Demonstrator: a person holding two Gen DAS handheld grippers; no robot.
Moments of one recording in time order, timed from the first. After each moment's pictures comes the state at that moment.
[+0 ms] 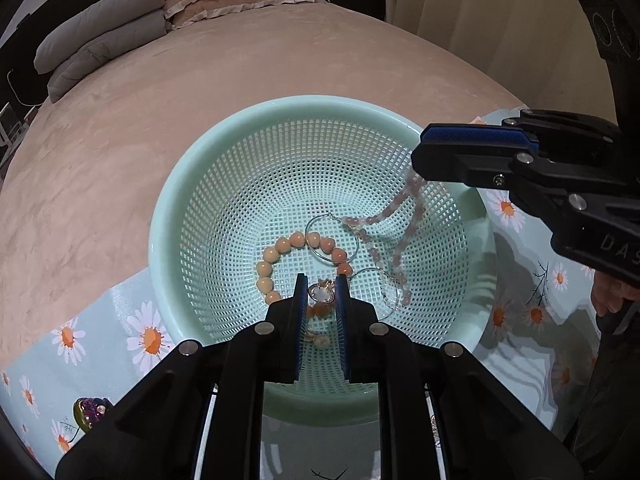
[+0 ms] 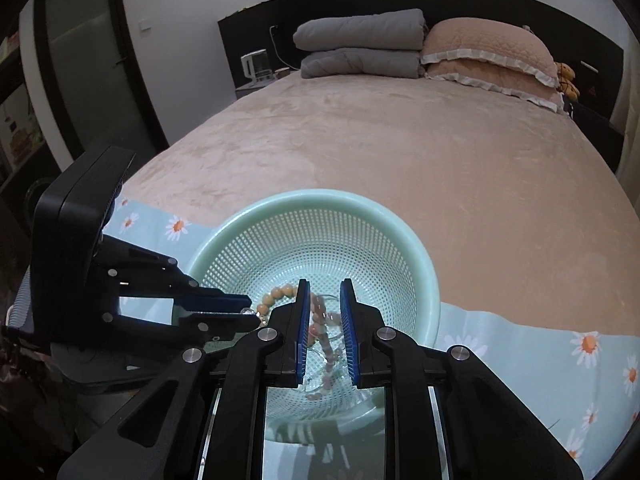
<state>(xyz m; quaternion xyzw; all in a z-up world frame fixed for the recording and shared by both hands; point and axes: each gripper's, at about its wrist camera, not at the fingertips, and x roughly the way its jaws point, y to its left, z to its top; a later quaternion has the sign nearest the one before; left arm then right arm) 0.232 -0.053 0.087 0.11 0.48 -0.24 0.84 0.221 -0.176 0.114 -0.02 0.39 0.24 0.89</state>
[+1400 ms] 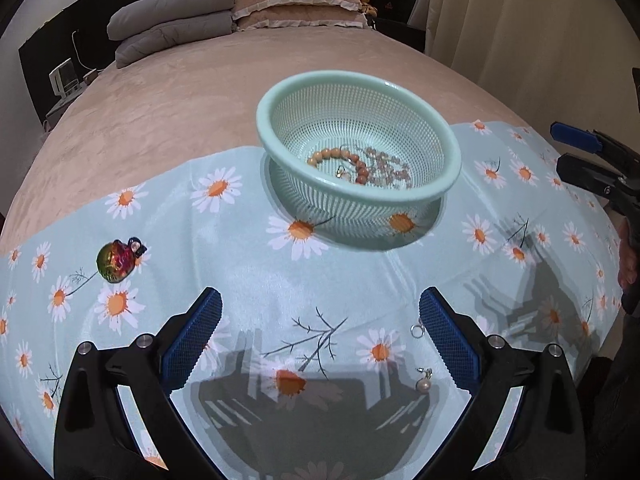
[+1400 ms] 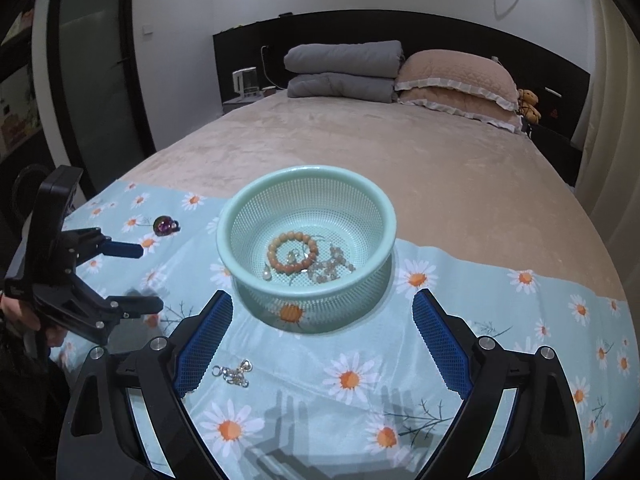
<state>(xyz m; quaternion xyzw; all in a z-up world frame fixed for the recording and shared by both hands) 0.092 0.018 0.087 0.06 0.45 -0.18 0.88 0.083 -0.211 0.134 -0.05 0.34 0.19 0.92</state>
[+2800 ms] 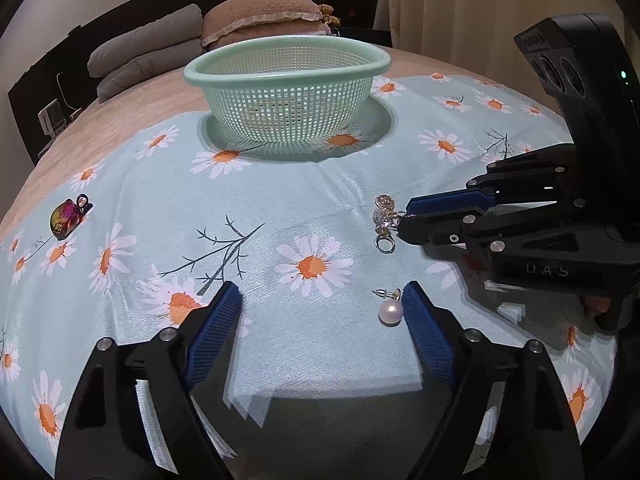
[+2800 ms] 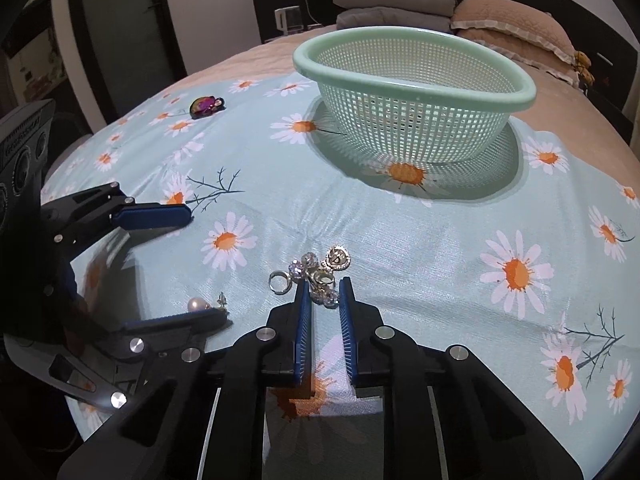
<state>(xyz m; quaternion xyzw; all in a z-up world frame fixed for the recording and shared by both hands) 0.021 -0.018 0.008 0.11 0.38 -0.20 0.90 0.056 -0.142 0.000 -0.06 0.42 0.26 0.87</state>
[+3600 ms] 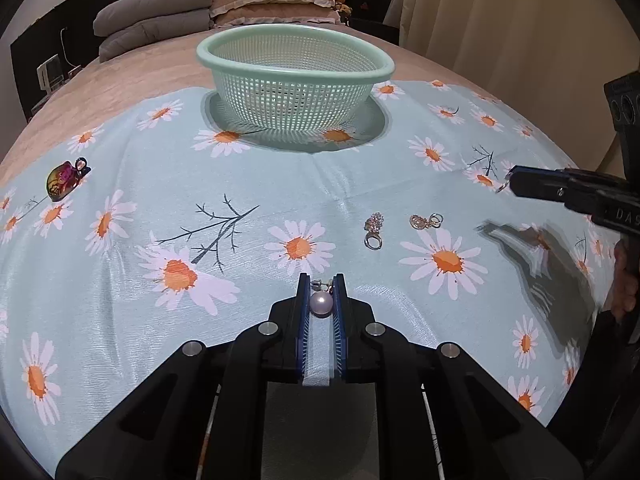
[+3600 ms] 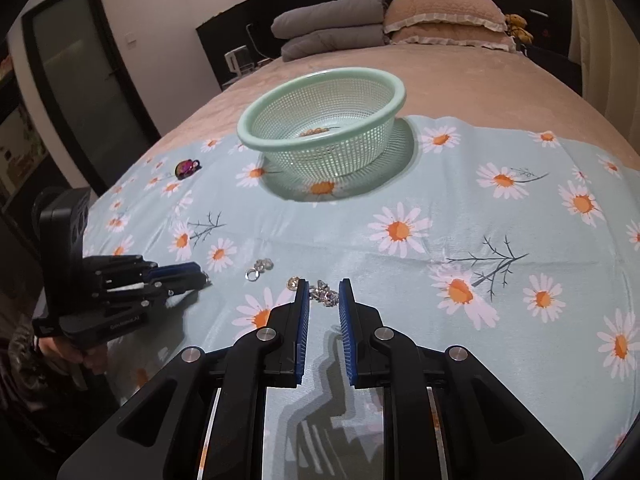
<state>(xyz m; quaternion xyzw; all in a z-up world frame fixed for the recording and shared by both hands) 0.015 -0.009 0.024 0.05 0.42 -0.20 0.88 0.010 -0.229 0.062 0.06 0.41 0.20 0.89</state>
